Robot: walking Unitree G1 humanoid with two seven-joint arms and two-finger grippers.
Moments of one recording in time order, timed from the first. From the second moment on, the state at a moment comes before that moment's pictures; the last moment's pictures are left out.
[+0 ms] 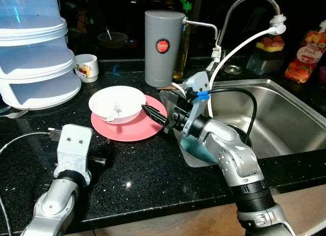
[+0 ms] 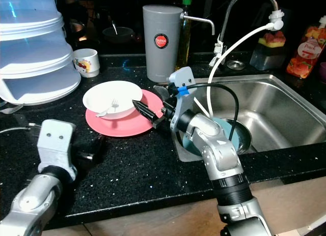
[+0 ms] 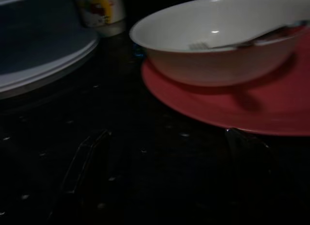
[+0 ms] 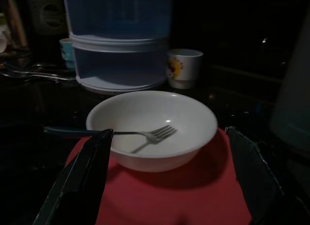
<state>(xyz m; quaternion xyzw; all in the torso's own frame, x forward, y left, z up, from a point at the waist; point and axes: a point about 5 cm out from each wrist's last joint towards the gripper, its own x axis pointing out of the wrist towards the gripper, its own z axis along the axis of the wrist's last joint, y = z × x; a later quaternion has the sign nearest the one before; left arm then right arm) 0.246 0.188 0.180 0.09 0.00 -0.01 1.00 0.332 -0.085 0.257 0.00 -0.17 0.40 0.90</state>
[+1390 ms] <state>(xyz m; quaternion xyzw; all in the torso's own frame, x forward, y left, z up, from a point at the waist) 0.283 0.144 0.186 0.09 -0.04 -0.30 0.95 0.338 -0.092 0.262 0.00 -0.18 0.37 0.91</state>
